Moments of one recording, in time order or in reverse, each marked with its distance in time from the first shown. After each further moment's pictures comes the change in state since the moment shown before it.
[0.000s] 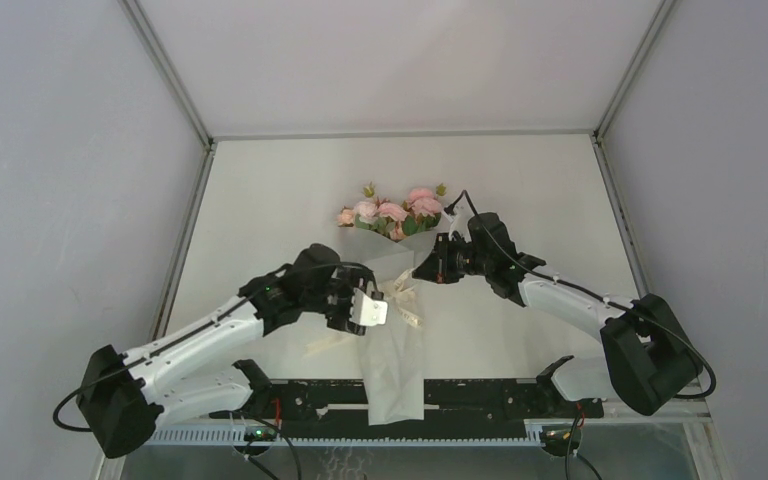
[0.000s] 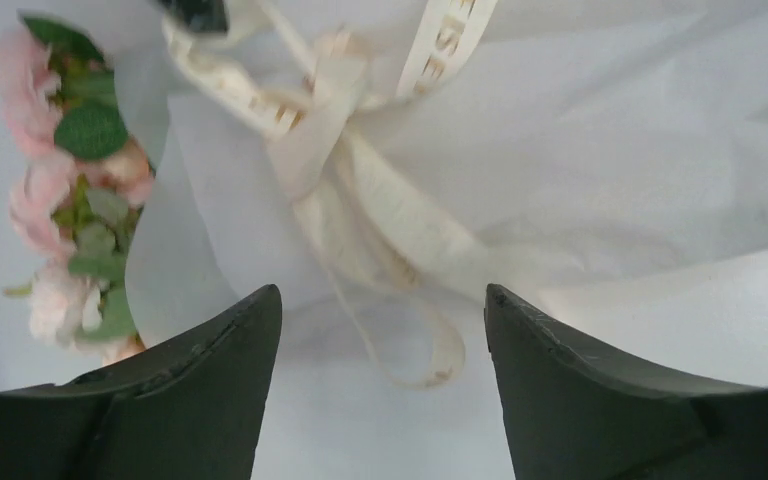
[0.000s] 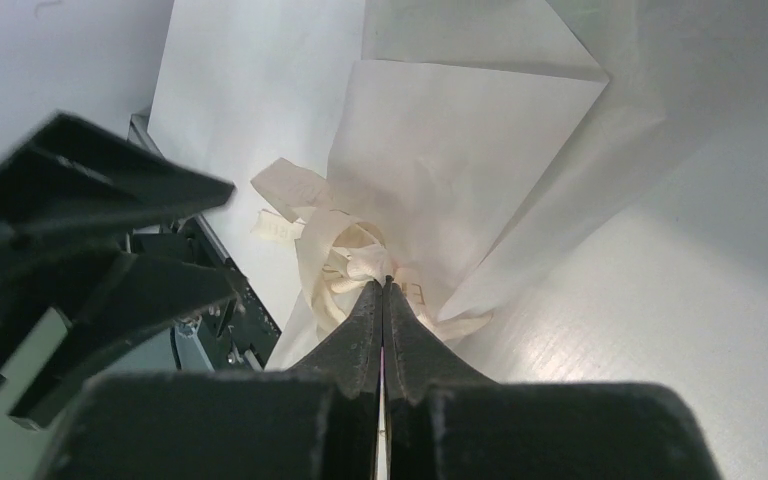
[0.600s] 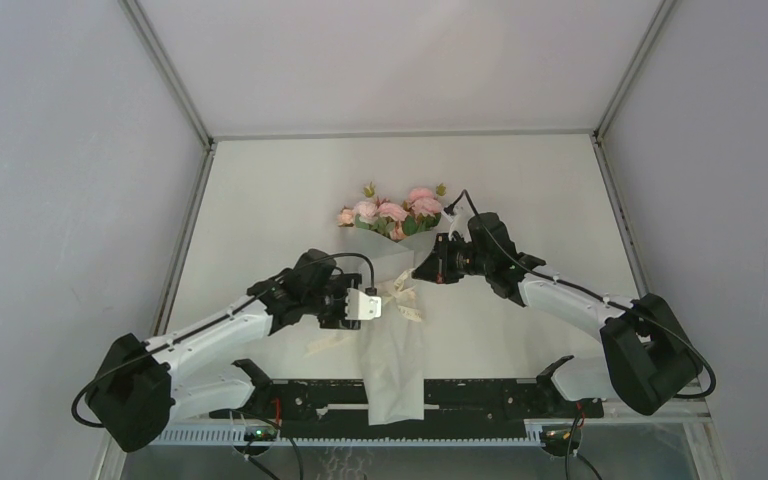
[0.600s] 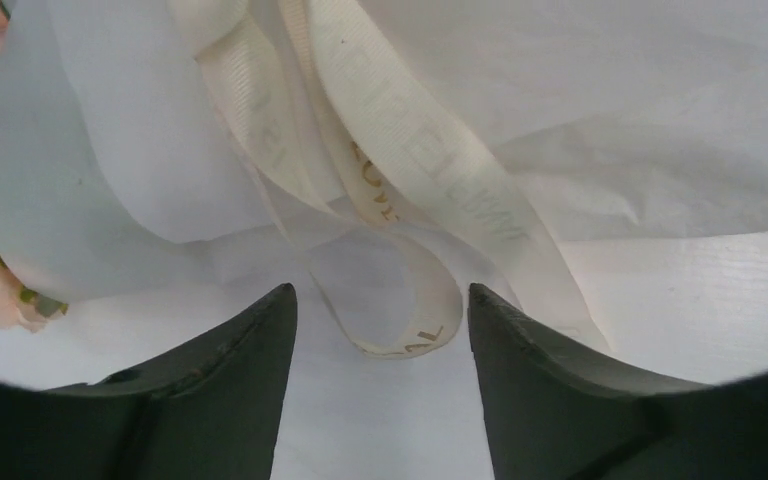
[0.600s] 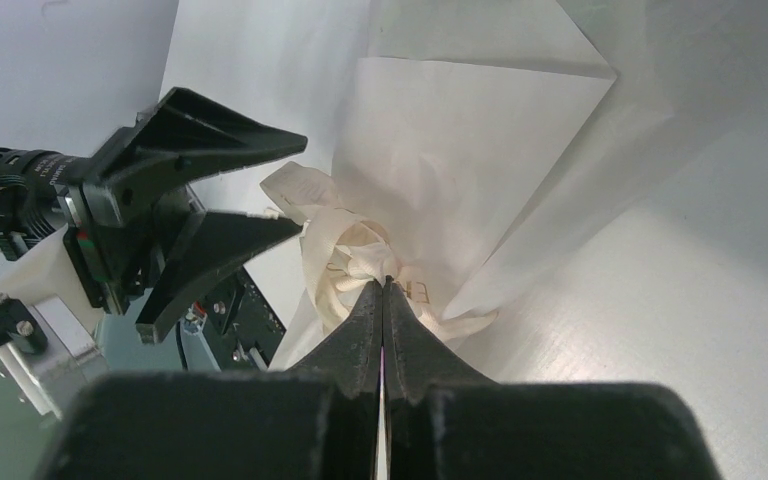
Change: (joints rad) left arm 0.130 0.057 -0.090 0.018 -0.047 -0.054; right arm 0.000 0.002 0.000 0.002 -0.010 0.008
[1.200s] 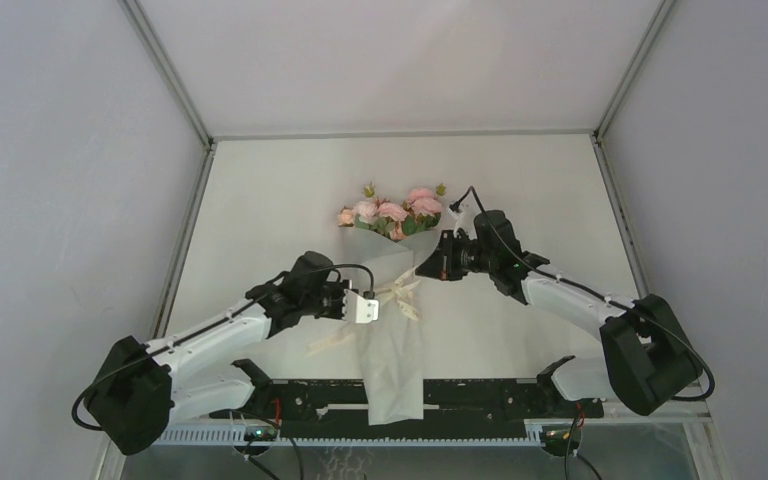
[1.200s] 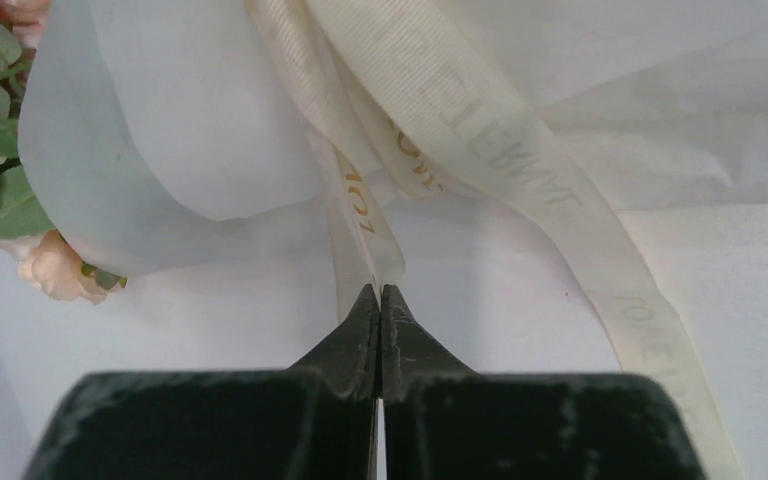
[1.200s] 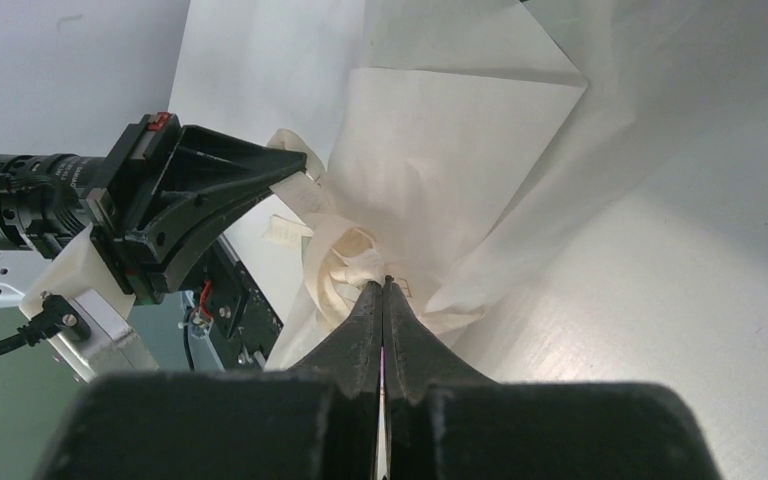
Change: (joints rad) left arm 0.015 -0.011 -0.050 0.085 -0.079 0.103; right arm -0.042 0.000 -0.002 0.010 -0.038 -0.001
